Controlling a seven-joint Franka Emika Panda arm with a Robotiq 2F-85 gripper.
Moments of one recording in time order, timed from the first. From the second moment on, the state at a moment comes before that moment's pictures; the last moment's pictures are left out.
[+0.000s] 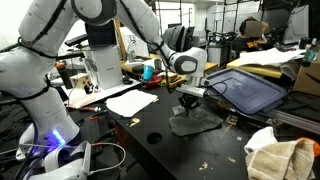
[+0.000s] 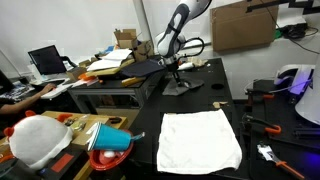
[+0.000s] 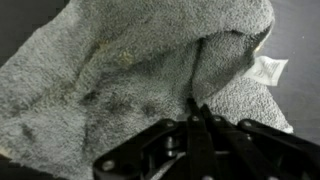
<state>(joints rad) -0.29 0.78 0.04 -1.66 -0.12 2.26 -0.75</state>
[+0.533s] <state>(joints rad) -0.29 0.56 0.04 -2.00 -0.14 2.43 -0.90</state>
